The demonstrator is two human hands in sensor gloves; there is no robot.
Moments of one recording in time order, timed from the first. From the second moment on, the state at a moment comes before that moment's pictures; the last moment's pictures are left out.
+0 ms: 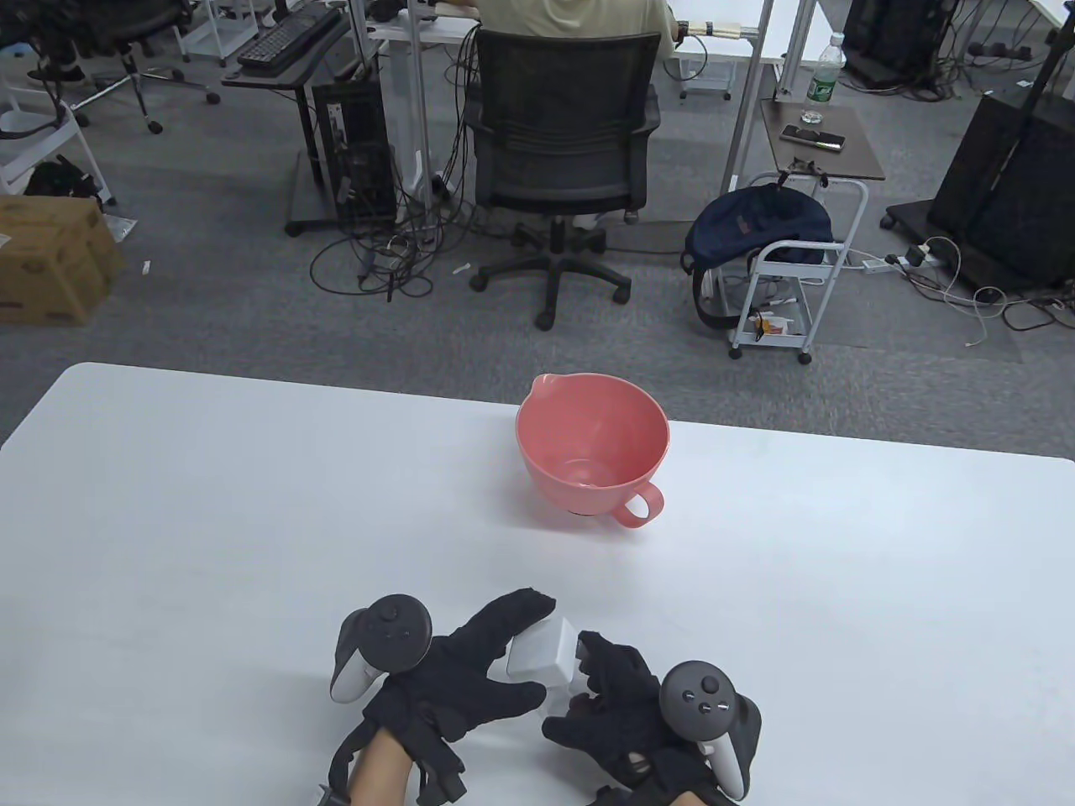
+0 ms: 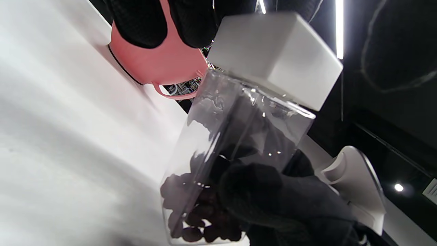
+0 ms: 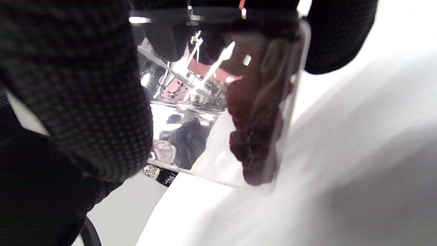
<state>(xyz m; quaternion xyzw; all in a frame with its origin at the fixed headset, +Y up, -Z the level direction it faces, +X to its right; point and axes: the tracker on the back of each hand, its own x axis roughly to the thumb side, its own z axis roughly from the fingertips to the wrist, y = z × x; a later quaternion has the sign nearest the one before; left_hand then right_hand) -0.139 -0.725 -0.347 -0.12 -0.31 0.46 0.82 0.123 -0.767 -0.303 0.03 0.02 0.88 0.48</state>
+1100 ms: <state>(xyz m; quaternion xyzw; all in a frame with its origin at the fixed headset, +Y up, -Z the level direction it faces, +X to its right) -0.139 -0.733 -0.347 -0.17 -0.30 0.42 0.84 0.125 -0.768 -0.305 0.04 0.04 0.89 0.46</state>
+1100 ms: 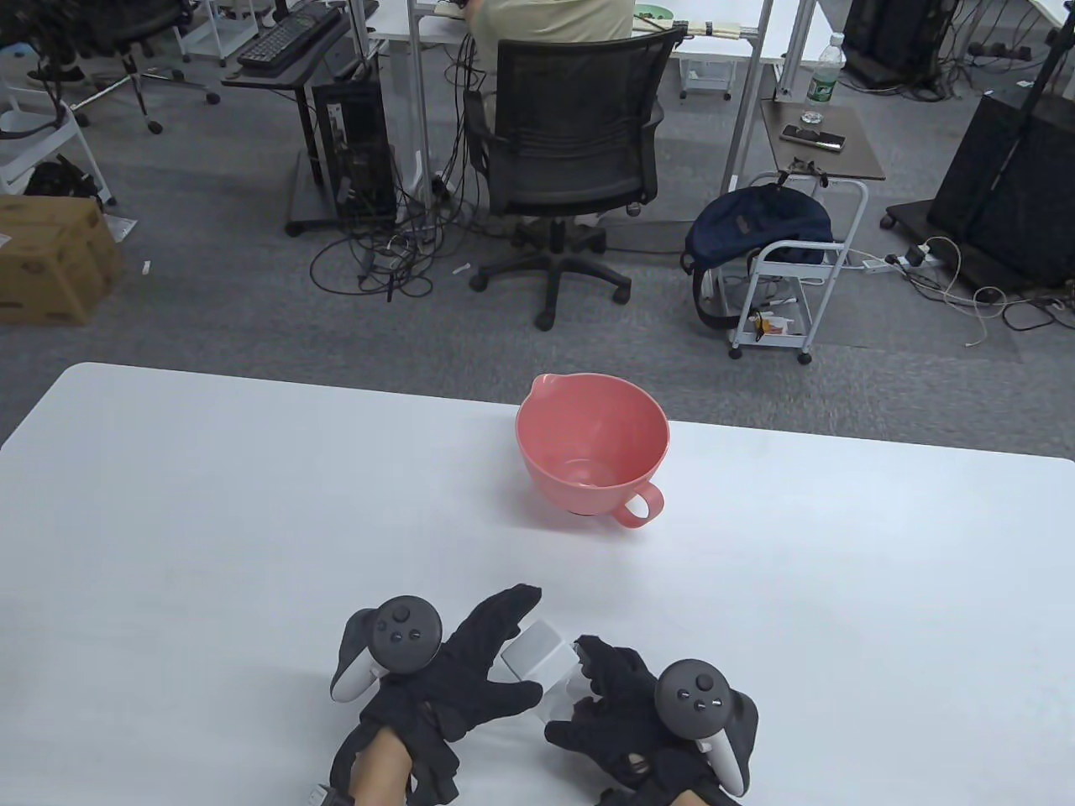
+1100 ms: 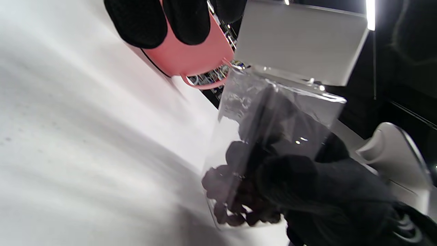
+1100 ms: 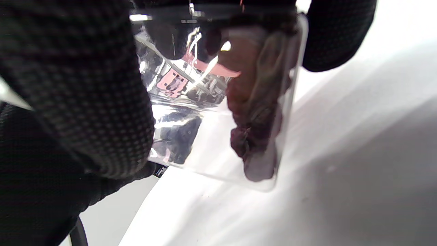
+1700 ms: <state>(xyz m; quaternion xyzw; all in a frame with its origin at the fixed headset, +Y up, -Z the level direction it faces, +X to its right) -0.141 -0.733 -0.350 -0.18 -0.30 0.40 0.85 0.124 -0.769 -0.306 0.05 0.05 0.88 0.46</state>
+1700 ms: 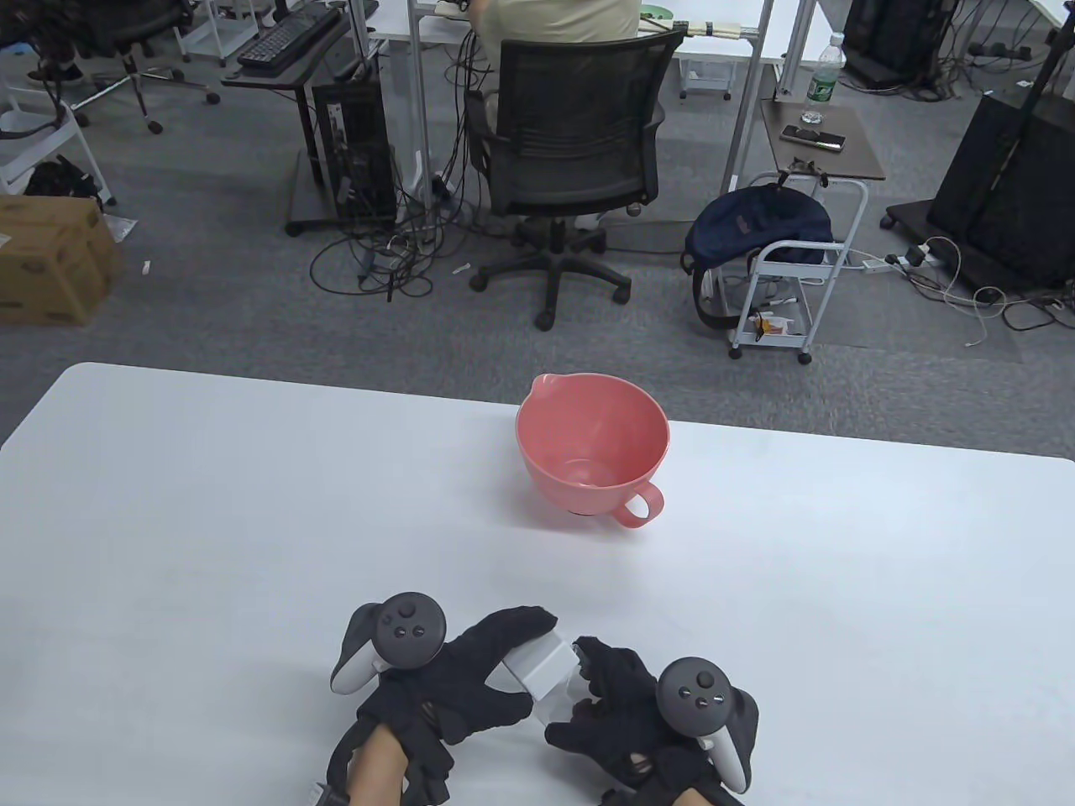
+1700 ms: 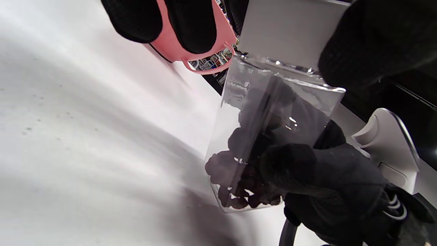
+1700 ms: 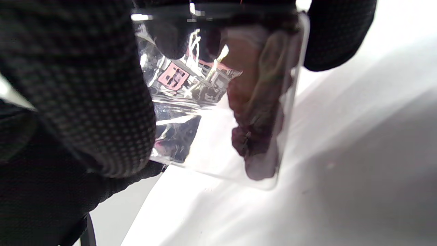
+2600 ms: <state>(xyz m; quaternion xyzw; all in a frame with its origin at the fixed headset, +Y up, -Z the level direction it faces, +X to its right) -0.132 -0.731 -0.345 -0.08 -0.24 0.34 0.91 0.123 -0.769 -0.305 0.05 0.04 0.90 0.43</state>
